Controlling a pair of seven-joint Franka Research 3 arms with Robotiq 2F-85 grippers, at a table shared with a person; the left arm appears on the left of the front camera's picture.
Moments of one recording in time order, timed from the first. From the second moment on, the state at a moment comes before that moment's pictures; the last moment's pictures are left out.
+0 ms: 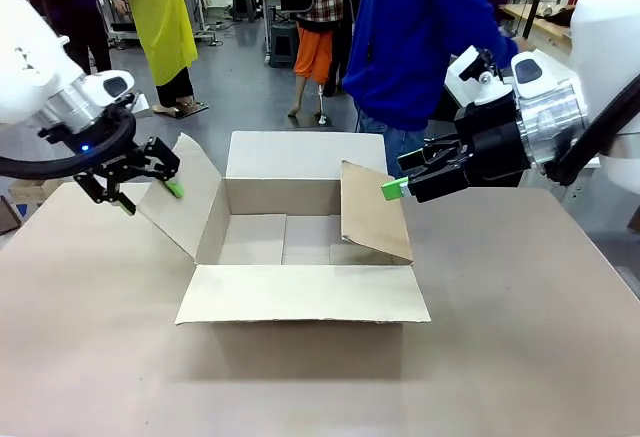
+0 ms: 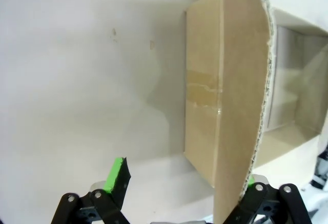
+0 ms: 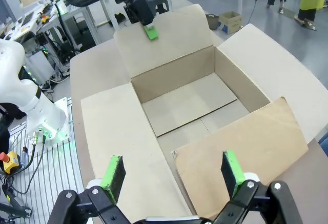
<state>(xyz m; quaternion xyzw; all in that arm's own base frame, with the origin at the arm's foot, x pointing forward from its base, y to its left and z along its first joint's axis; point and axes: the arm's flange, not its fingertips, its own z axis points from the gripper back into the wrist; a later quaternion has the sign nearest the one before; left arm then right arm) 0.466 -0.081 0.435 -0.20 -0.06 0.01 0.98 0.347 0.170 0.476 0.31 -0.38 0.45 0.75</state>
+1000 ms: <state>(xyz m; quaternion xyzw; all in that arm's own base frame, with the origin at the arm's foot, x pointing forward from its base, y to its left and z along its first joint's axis) 0.475 -0.053 0.402 -0.27 -0.03 -0.03 0.96 0.361 0.221 0.478 0.26 -0.27 0.44 0.81</state>
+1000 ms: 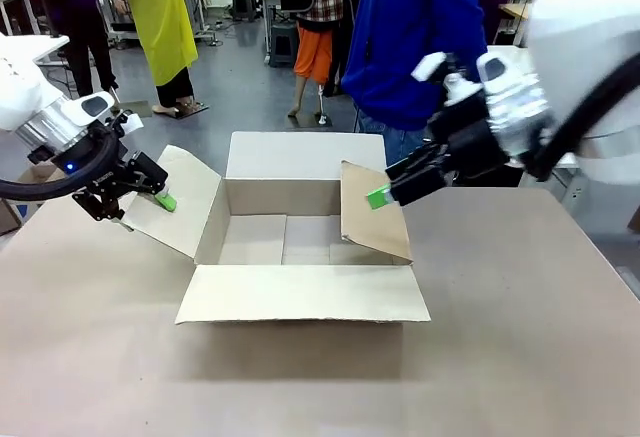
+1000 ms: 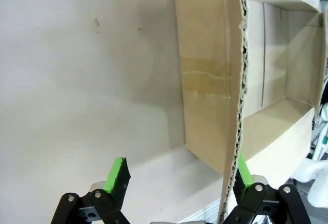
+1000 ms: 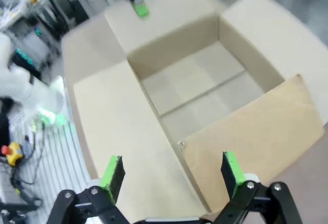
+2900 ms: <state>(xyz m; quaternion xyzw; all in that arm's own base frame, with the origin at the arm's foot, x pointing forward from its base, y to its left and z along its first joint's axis) 0.473 -0.052 0.399 -0.27 -0.03 -0.03 0.96 0.444 0.393 0.428 -0.13 -0.04 0.12 0.98</state>
